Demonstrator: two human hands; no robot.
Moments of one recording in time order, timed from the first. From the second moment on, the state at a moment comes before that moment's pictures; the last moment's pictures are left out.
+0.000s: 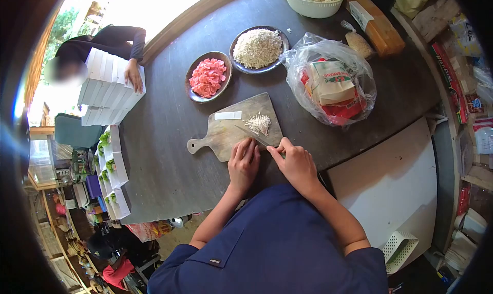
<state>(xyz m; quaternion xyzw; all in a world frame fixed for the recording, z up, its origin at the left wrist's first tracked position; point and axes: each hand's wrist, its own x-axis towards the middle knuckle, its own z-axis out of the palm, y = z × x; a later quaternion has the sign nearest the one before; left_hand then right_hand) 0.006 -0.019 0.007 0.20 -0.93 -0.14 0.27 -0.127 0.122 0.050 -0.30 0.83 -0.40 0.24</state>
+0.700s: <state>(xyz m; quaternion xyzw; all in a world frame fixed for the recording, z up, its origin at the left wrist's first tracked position) 0.006 -0.017 -0.002 0.20 -0.93 -0.13 0.29 -0.127 0.128 0.058 -0.32 0.85 -0.34 0.26</state>
